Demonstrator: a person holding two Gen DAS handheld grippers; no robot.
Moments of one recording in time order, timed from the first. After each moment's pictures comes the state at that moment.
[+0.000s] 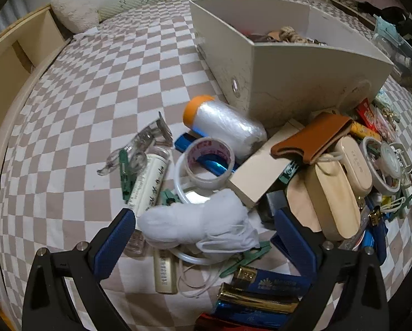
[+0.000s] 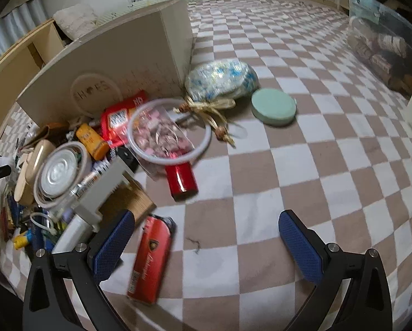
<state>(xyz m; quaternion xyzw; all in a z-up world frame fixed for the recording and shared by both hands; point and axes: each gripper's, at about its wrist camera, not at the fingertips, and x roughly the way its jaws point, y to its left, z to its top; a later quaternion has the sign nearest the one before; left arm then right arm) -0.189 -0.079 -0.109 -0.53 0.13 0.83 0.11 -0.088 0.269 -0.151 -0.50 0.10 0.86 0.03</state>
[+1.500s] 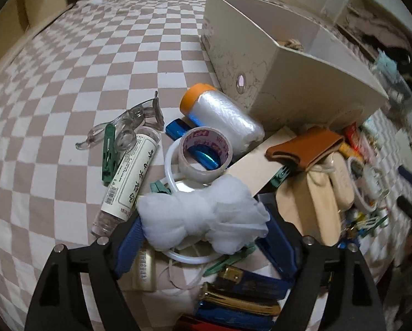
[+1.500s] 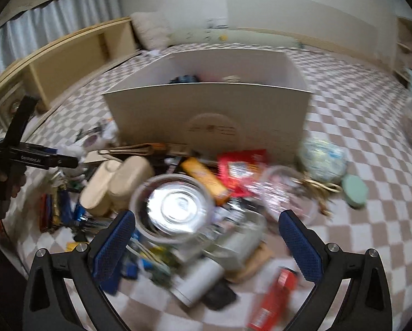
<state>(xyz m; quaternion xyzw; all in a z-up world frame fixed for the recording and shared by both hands) -0.206 -0.103 -0.120 -0.55 0.00 0.82 0.14 -0.112 0.163 -0.102 -0.41 0.02 0.91 -0.11</state>
